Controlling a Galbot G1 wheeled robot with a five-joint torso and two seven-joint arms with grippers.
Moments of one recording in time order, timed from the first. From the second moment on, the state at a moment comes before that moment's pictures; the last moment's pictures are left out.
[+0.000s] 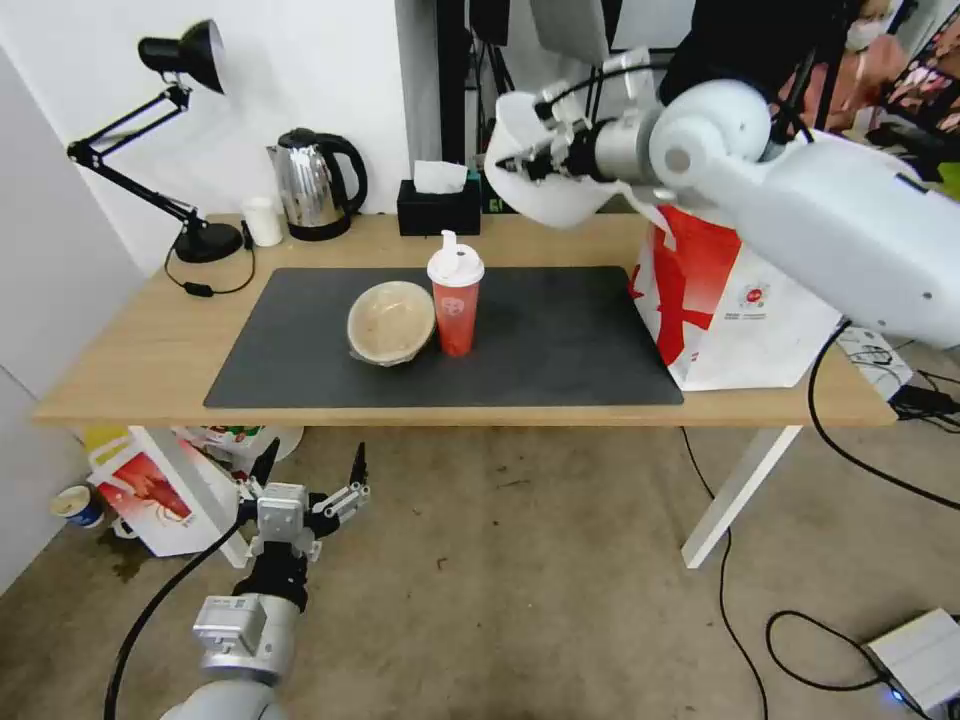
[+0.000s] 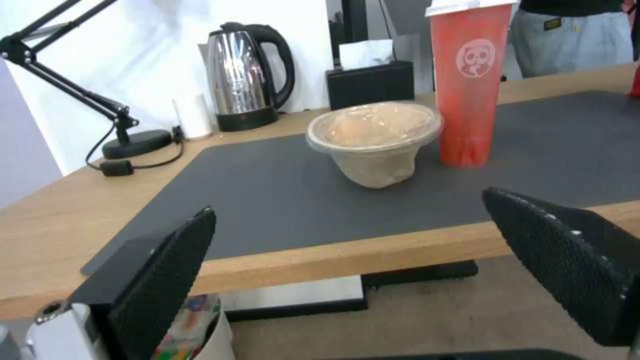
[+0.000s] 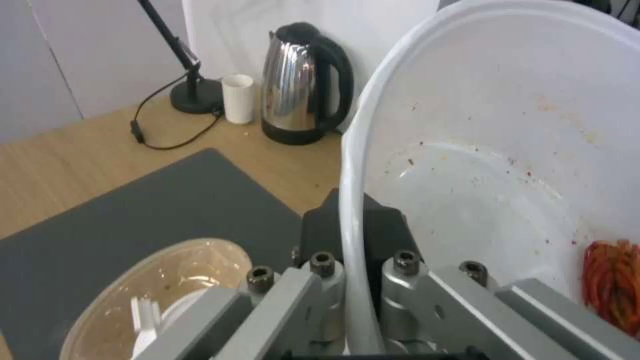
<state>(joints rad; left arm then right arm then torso) 1.80 -1.50 -0.55 -2.30 0.00 0.00 0.00 0.42 0.91 -0.70 1.44 1.30 -0.63 -0.05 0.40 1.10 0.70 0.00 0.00</state>
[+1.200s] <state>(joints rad) 1.80 -1.50 -0.55 -2.30 0.00 0.00 0.00 0.63 1.00 -0.75 1.24 1.37 -0.66 -0.07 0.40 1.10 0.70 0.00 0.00</state>
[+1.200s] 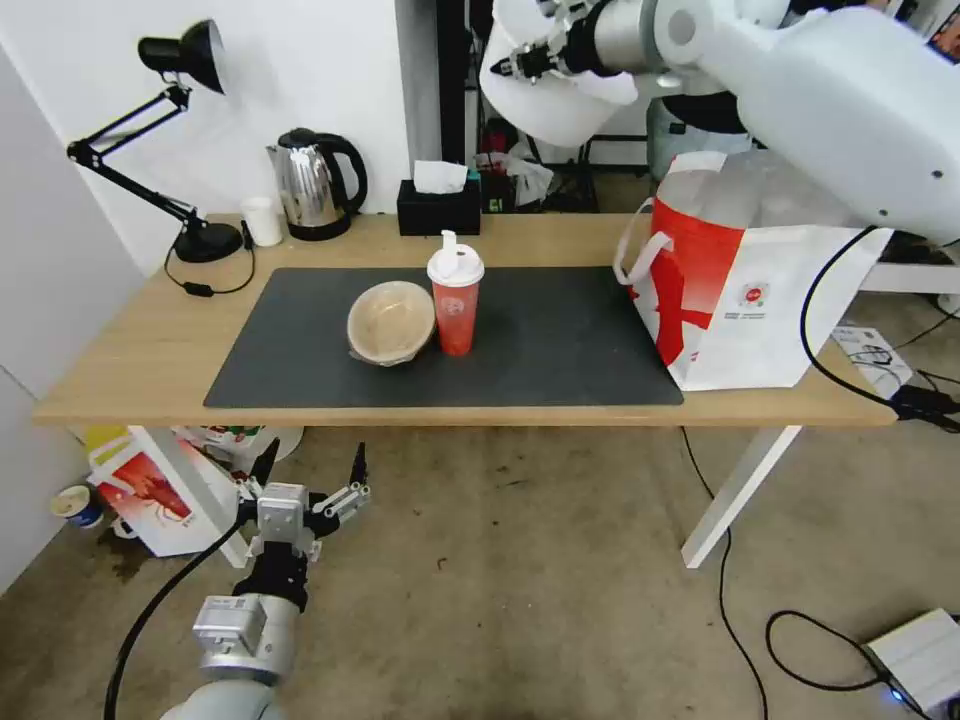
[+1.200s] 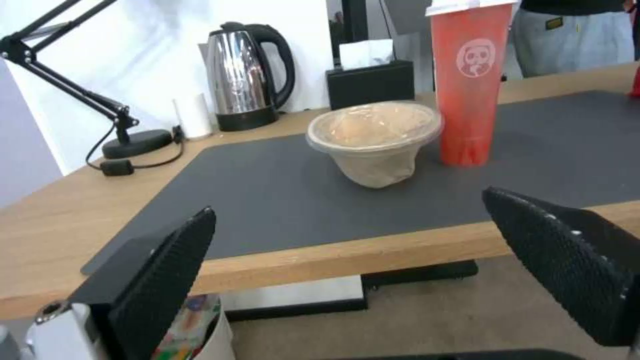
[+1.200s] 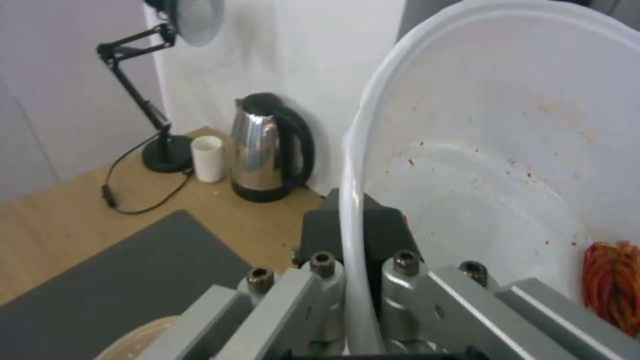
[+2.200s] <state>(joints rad) 1.80 -1.50 -0.55 -2.30 0.00 0.00 0.00 0.35 0.75 -0.53 1.39 1.42 -0.67 0.03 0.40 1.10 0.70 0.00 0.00</state>
